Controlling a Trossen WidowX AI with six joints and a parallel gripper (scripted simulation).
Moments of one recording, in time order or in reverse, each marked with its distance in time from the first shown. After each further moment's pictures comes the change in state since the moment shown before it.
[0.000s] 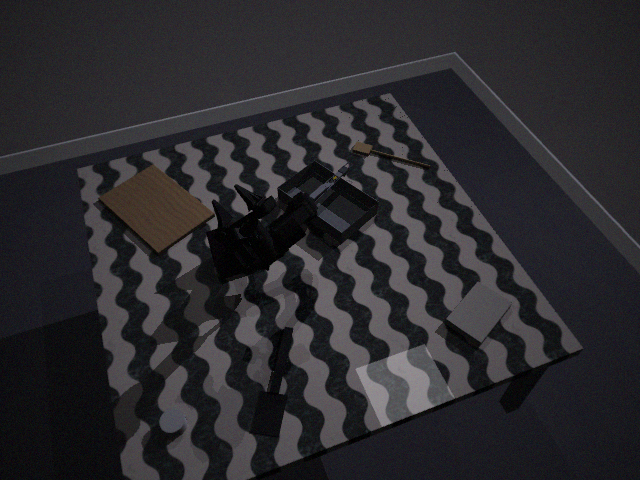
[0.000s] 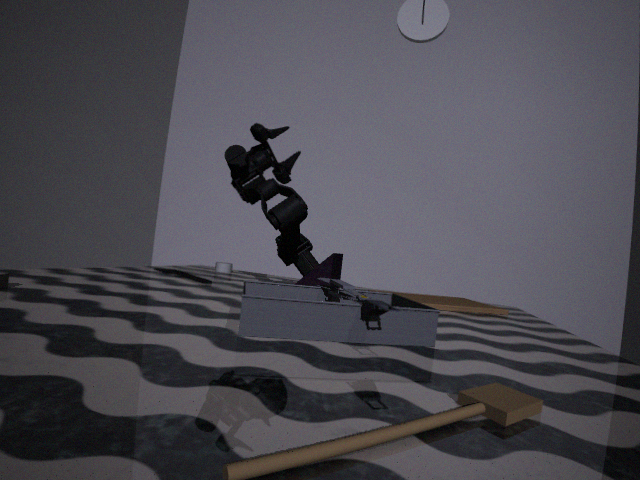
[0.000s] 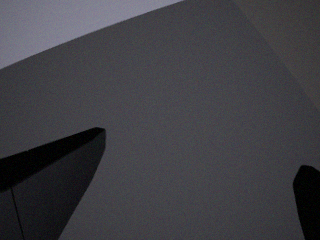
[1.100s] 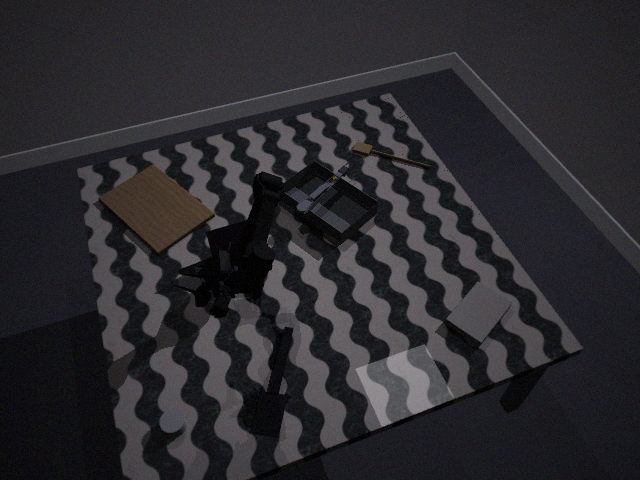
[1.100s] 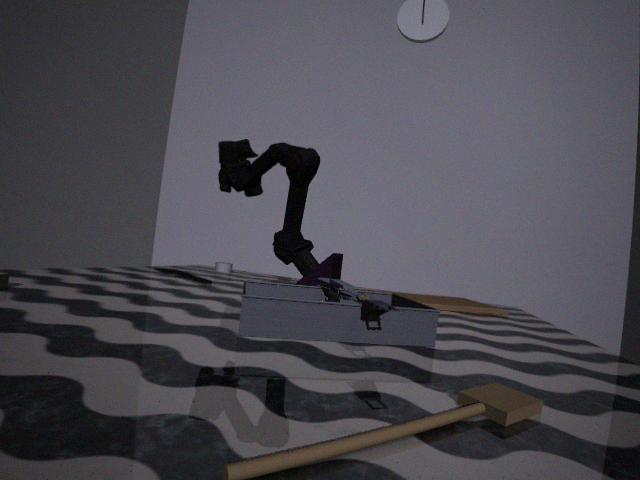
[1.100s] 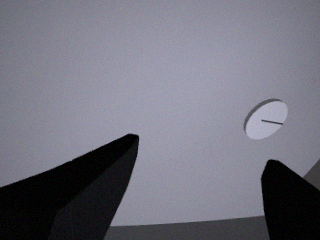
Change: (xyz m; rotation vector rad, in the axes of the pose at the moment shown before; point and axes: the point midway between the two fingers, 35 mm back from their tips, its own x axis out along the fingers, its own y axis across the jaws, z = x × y) arm -0.068 0.076 0.196 -0.095 -0.723 0.370
